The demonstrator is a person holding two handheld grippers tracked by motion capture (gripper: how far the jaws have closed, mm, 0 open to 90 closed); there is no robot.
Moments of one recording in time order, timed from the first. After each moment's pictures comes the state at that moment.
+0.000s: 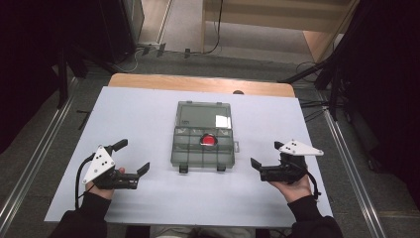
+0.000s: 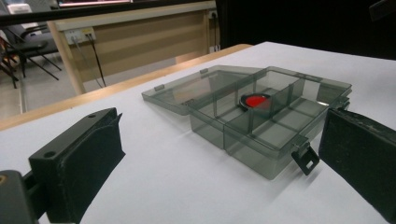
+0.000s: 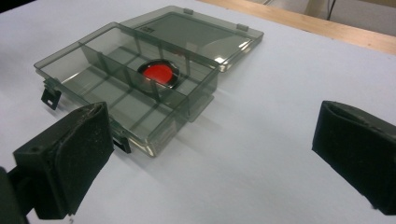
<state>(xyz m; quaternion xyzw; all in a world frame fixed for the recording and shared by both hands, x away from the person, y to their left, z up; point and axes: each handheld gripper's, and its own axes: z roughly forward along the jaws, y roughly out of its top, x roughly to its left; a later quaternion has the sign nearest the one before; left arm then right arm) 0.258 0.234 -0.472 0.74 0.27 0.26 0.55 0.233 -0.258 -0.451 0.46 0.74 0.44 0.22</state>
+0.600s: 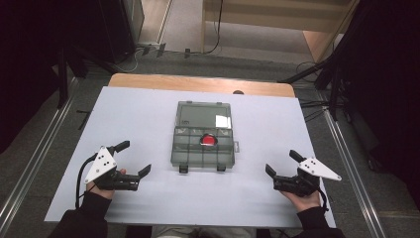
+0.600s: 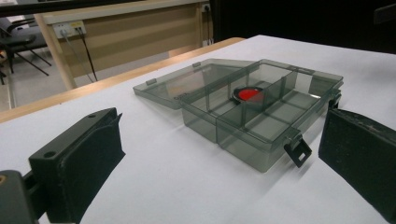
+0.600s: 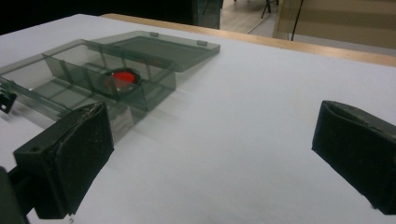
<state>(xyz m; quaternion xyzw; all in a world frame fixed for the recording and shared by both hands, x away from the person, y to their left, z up) 0.258 0.233 -0.473 0.75 0.26 0.25 0.55 0.207 -0.297 -0.503 0.47 0.68 0.49 0.28</state>
